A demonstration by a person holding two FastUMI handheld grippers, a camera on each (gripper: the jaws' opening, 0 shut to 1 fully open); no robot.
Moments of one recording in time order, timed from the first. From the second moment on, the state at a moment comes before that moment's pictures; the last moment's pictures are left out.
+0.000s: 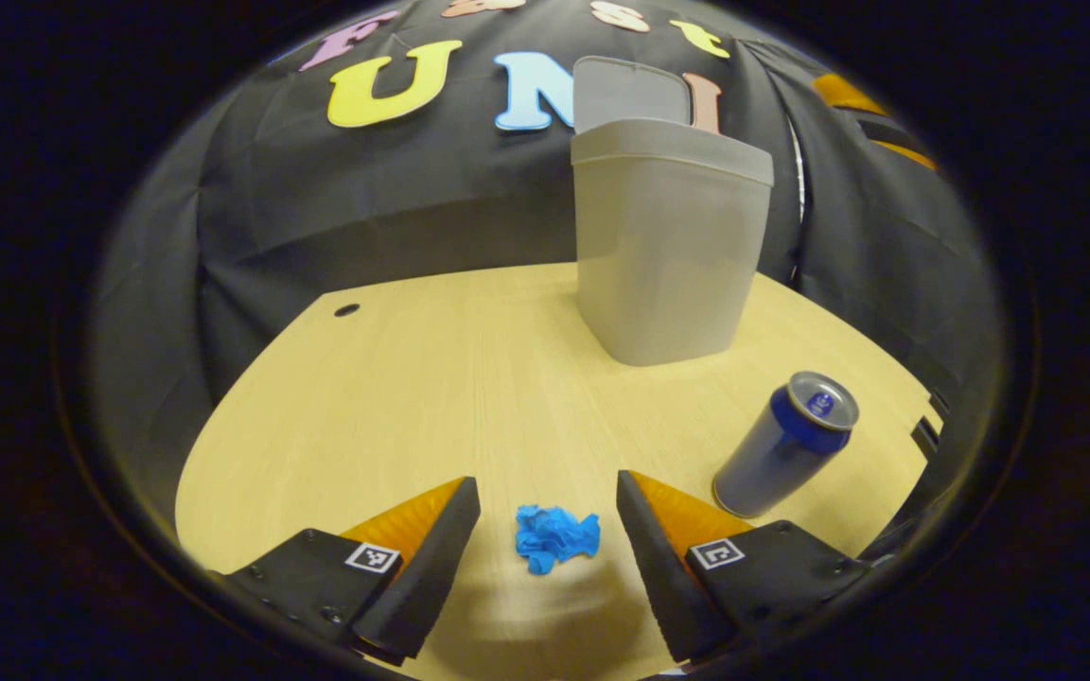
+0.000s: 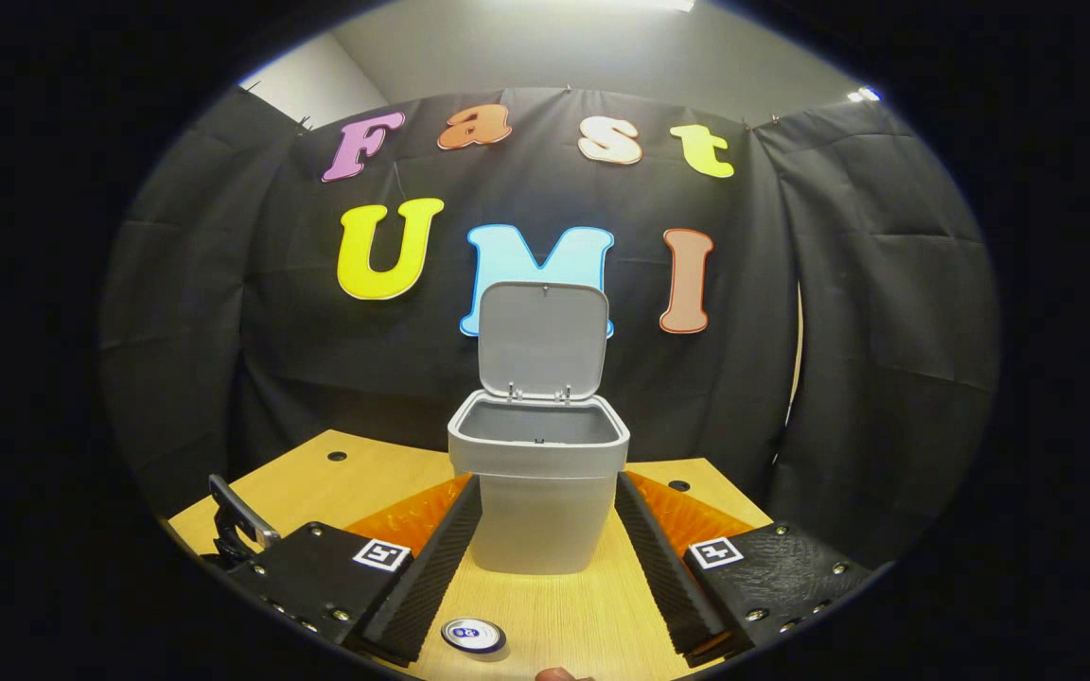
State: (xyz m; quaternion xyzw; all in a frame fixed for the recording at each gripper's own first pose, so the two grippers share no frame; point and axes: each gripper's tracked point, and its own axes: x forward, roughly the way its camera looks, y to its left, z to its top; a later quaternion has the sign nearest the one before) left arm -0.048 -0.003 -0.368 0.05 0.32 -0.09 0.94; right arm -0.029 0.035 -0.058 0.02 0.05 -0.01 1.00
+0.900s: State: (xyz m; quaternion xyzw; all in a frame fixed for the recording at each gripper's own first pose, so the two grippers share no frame) left arm -0.054 -0.002 -0.406 0.07 0.37 -0.10 0.92; right arm -0.025 0.004 -0.075 0.02 0.07 -0.03 1.00
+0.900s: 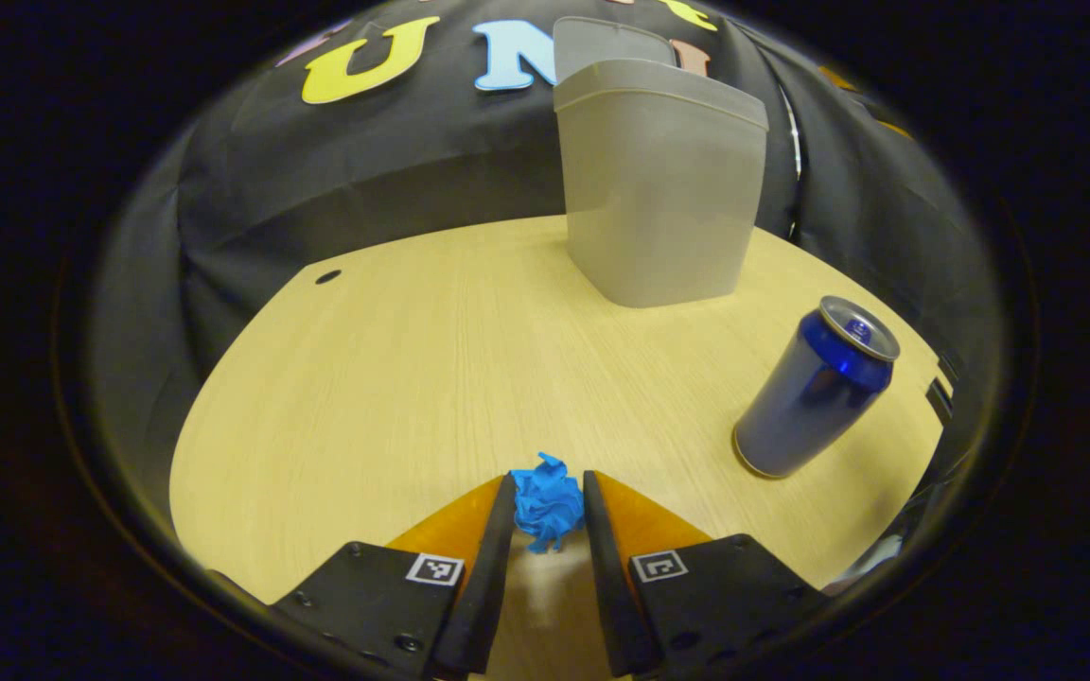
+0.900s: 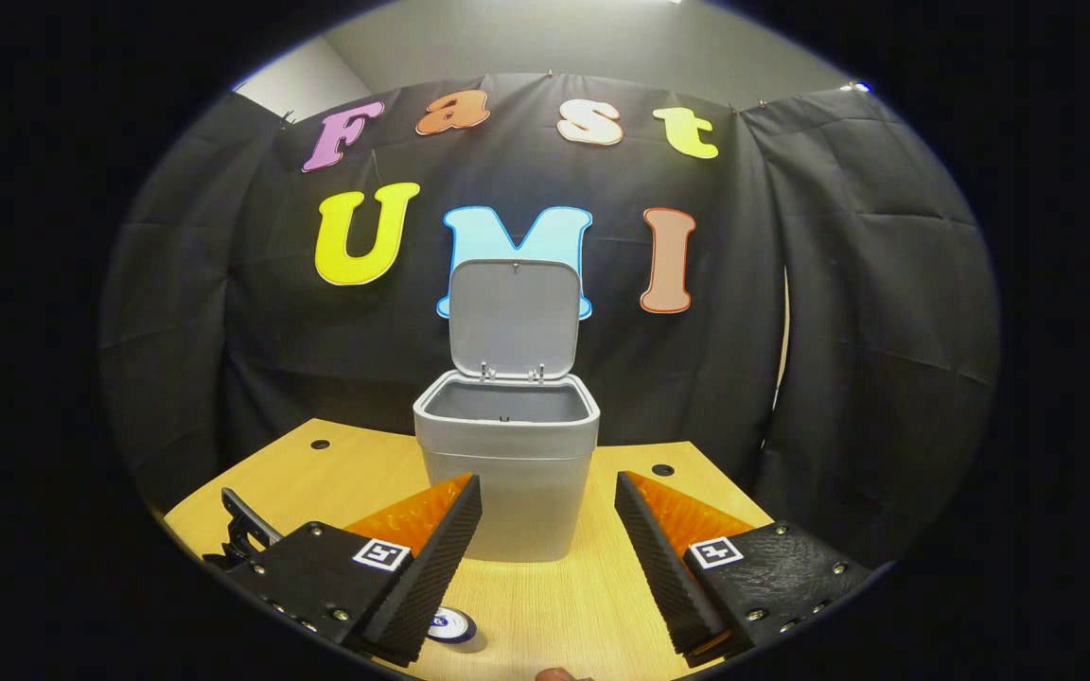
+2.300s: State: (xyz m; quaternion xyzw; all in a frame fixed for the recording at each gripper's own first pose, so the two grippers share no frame) left arm 0.007 -0.051 -0.223 0.03 0.22 -0.09 0.97; right arm -0.028 -0.027 -0.074 0.02 0.07 -0.02 1.00
